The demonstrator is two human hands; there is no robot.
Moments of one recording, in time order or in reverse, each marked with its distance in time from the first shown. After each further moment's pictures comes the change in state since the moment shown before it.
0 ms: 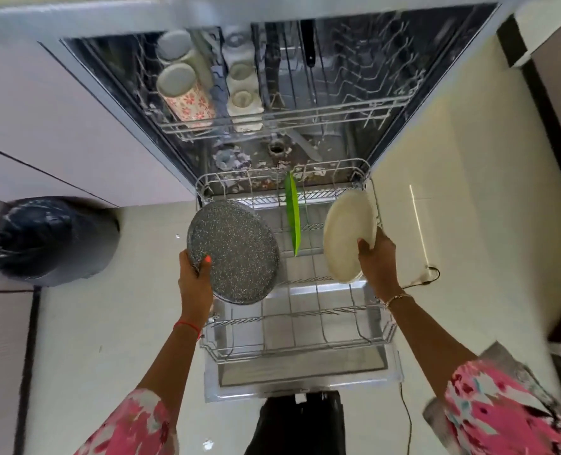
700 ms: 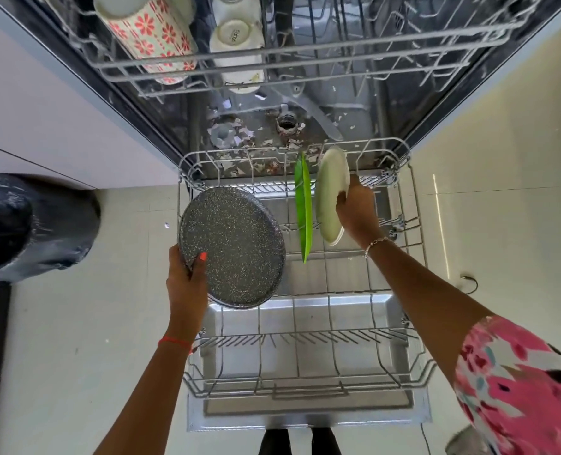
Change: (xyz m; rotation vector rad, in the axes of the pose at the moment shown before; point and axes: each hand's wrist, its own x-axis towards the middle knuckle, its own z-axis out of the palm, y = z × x) left_hand 0.062 -0.069 0.046 0.116 0.079 0.070; right_hand 0.139 0.017 0.124 -0.345 -0.144 -0.160
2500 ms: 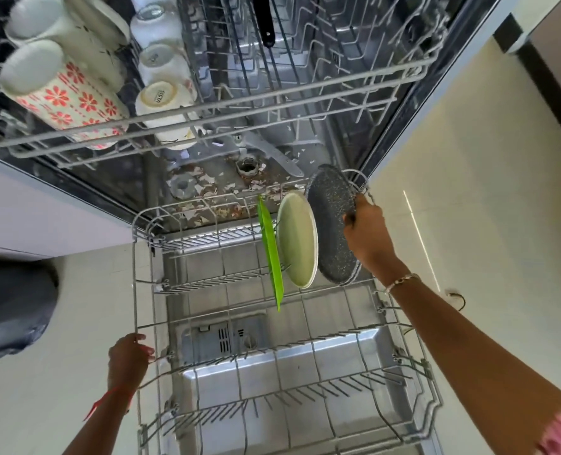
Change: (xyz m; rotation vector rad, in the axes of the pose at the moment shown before) left_hand 0.070 -0.096 -0.013 0.568 -0.120 -0.395; right_hand 0.015 0.037 -0.059 0.066 0.137 -0.031
